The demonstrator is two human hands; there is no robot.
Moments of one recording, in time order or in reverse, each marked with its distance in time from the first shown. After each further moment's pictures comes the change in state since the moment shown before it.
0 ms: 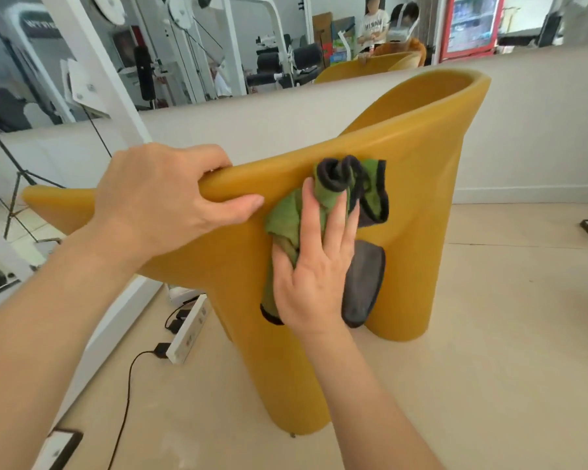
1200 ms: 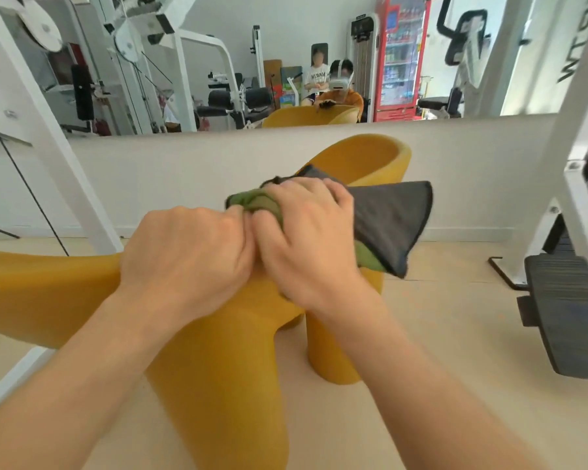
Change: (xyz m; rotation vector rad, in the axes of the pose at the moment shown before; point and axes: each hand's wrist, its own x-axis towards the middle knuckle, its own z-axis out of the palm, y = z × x) left_hand 0.038 0.060 0.017 0.010 0.035 0.093; right_hand 0.127 -0.024 -0.070 -0.361 -0.233 -0.140
